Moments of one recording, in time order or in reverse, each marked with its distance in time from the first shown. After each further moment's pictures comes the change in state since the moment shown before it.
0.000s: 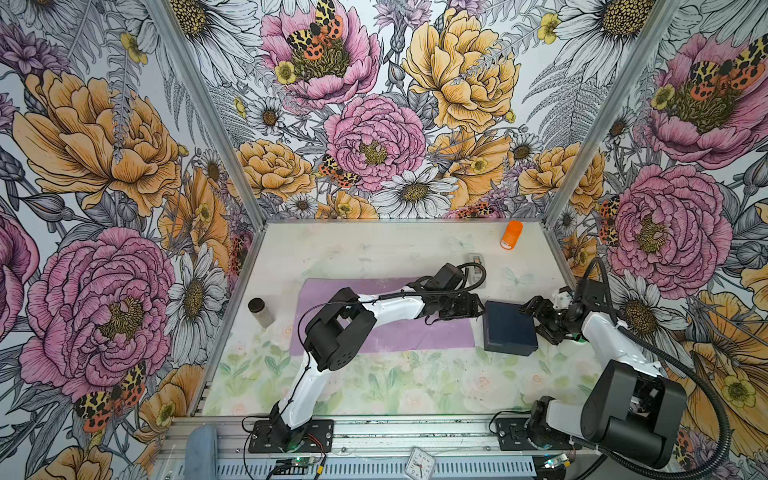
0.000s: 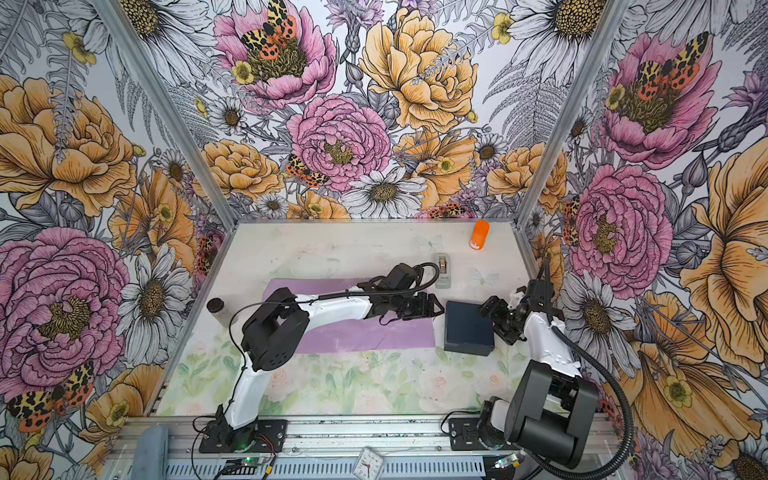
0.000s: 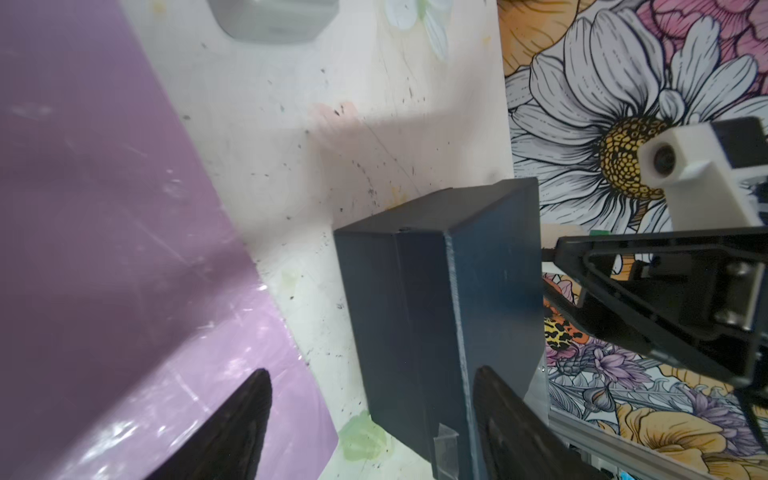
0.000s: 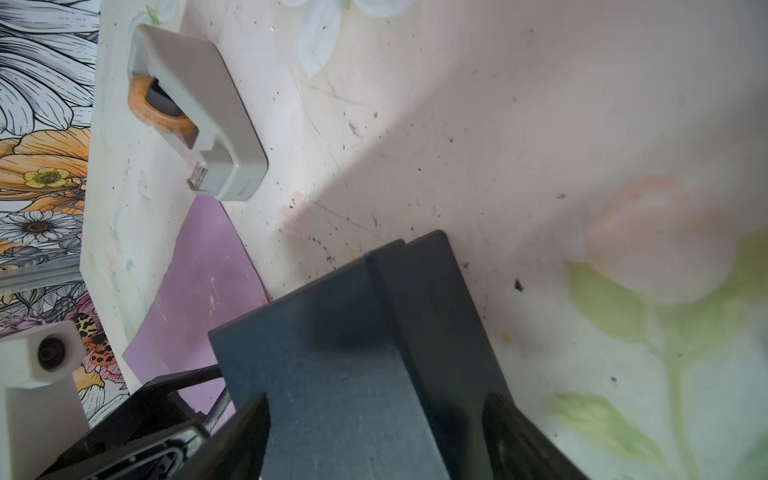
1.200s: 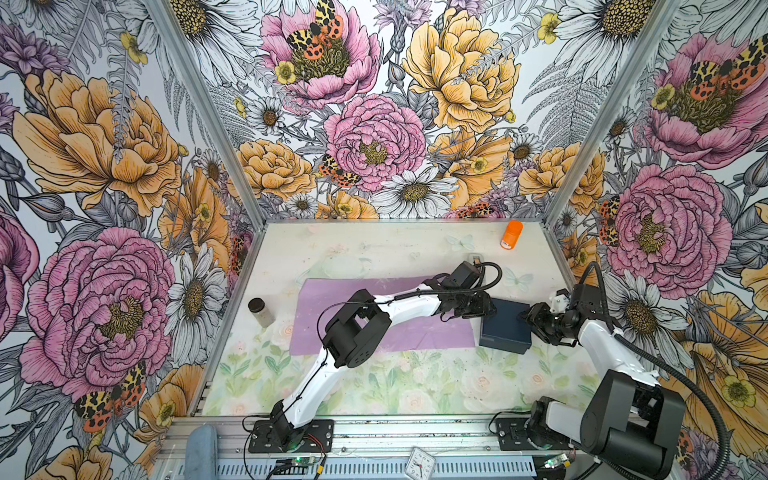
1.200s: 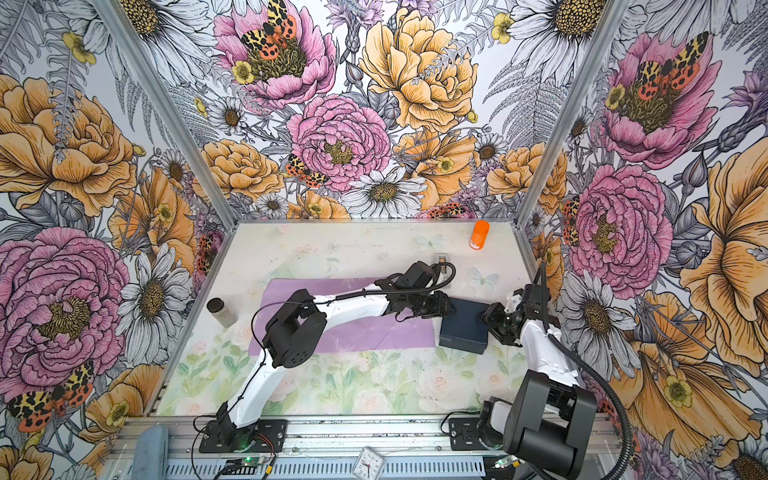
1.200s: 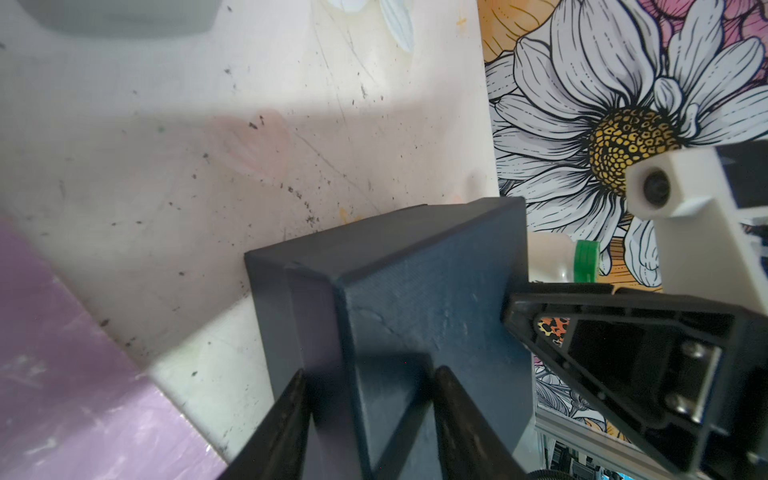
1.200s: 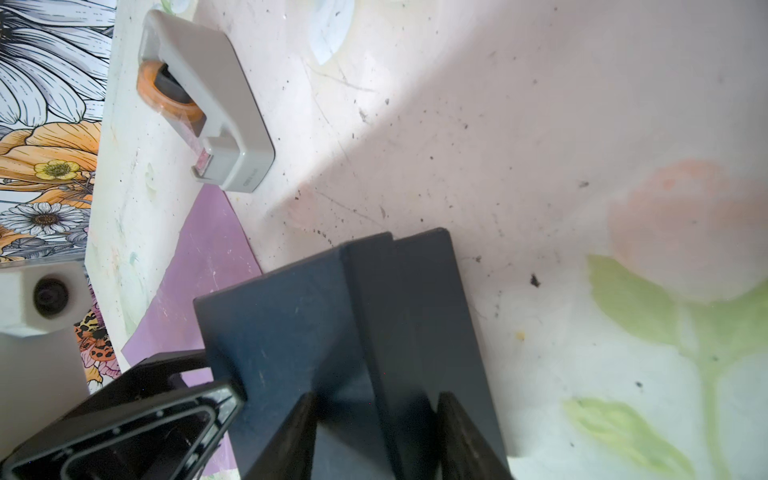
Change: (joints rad) left arm -0.032 0.137 0.235 -0.095 0.014 -0.014; right arm 0.042 -0.062 -0.062 0.070 -0.006 0.025
